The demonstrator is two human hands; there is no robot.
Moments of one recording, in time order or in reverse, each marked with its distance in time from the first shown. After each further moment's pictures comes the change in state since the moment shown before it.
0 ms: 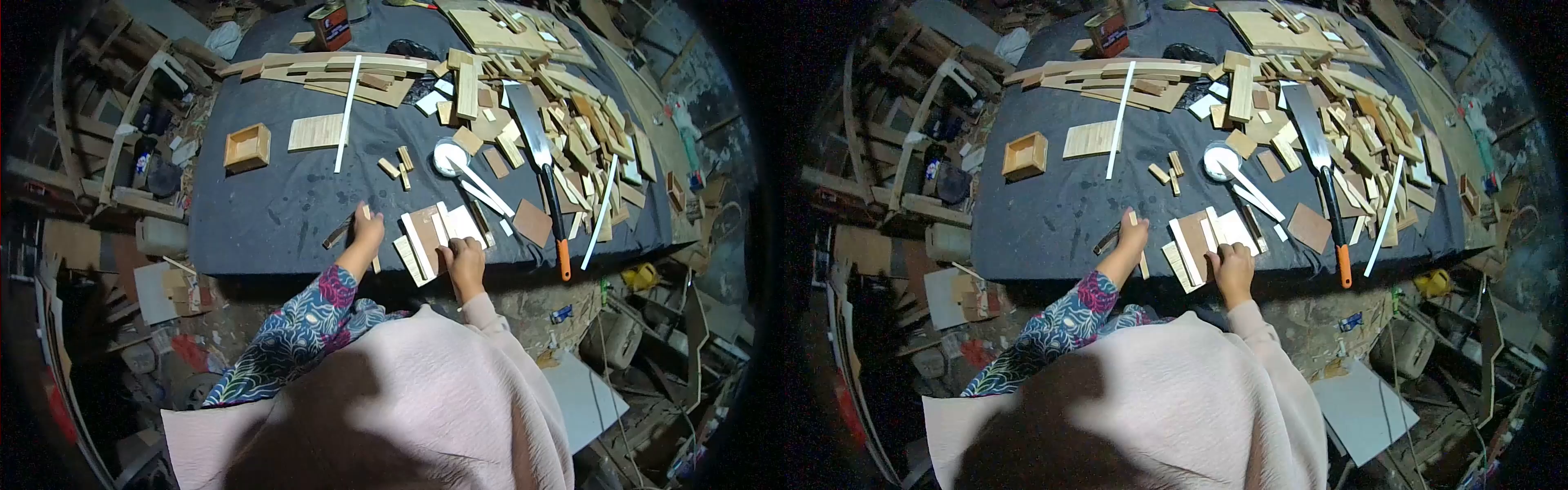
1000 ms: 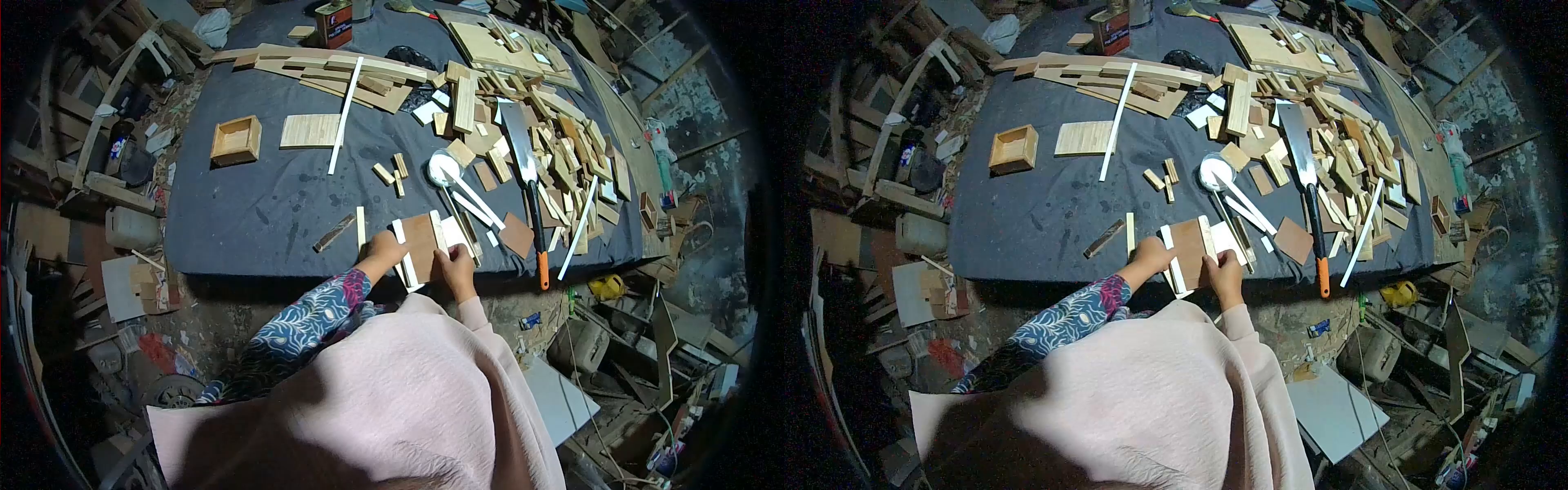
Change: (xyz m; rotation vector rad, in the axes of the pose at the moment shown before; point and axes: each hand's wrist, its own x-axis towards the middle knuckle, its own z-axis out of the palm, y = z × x) left_hand -0.009 -0.013 0.023 0.627 -0.366 0.236; right_hand 0.008 -0.002 0.011 0.237 -0.077 0.378
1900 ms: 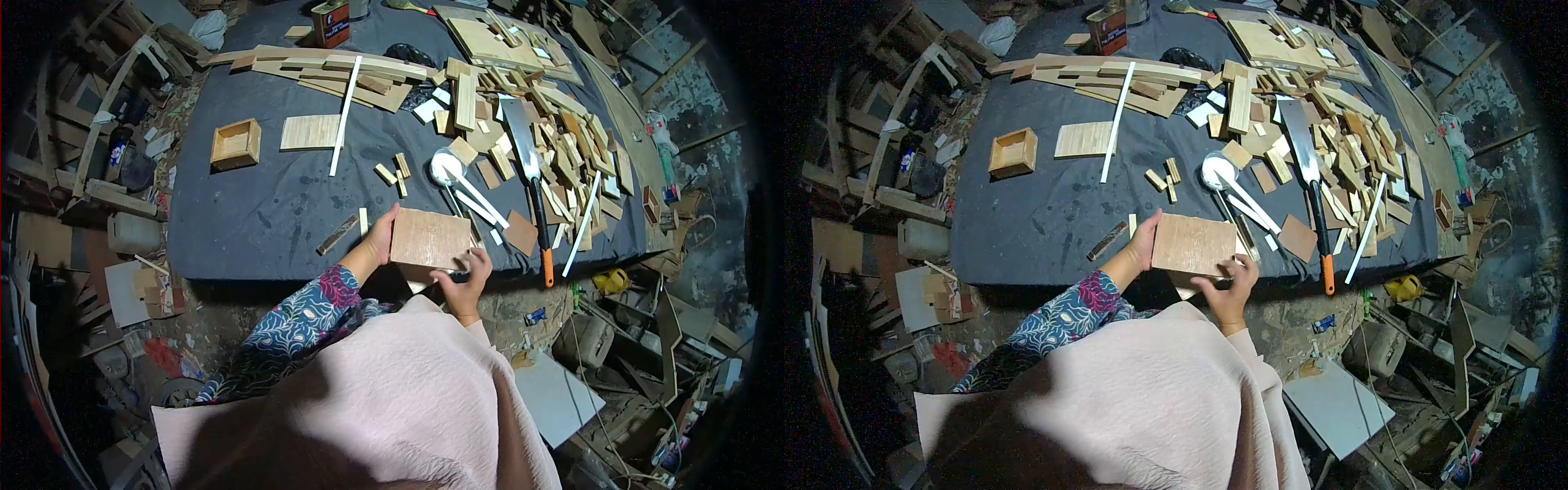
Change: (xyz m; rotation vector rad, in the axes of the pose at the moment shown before) left_hand -0.002 0.019 -0.046 -1.541 -0.651 -0.102; right_hand -0.041 -0.051 -0.032 -0.103 0.312 -0.648
